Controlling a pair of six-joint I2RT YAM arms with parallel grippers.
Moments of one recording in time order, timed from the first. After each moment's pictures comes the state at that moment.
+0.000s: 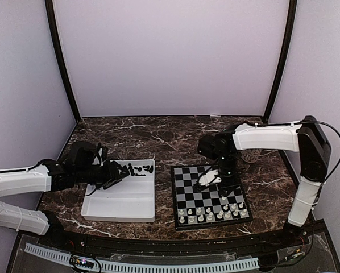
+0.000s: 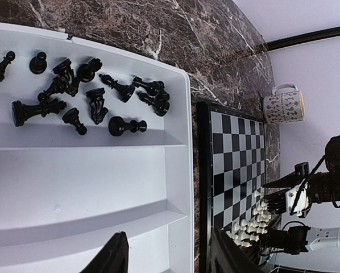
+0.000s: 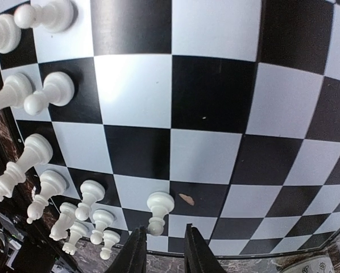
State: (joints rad) left arm -0.65 1.08 0.53 -0.12 0.18 -0.98; right arm 0.82 1.84 1.32 -1.24 0.01 -0.84
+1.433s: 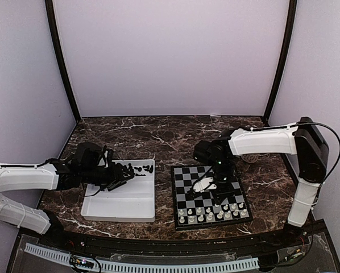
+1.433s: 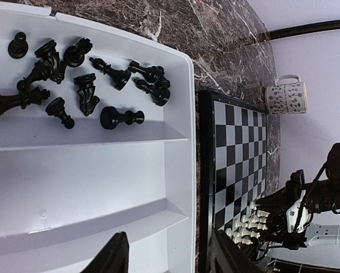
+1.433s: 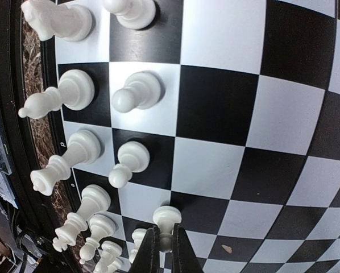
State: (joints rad) left arm -0.65 1.19 0.53 -0.04 0.24 -0.99; right arm 0.88 1.84 1.29 -1.20 -0.16 -0.84
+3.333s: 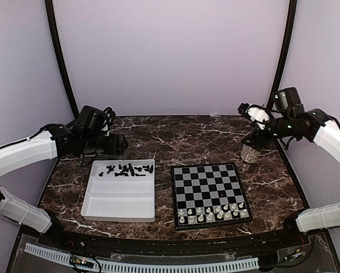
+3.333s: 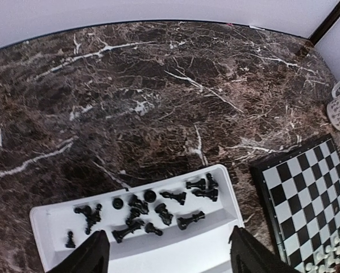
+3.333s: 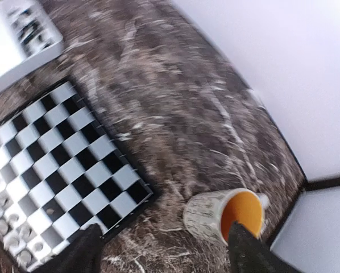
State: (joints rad) left arm -0.65 1.28 1.00 -0.48 -0.20 -0.44; right arm 0.42 1.17 1.18 -0.81 -0.15 -0.61
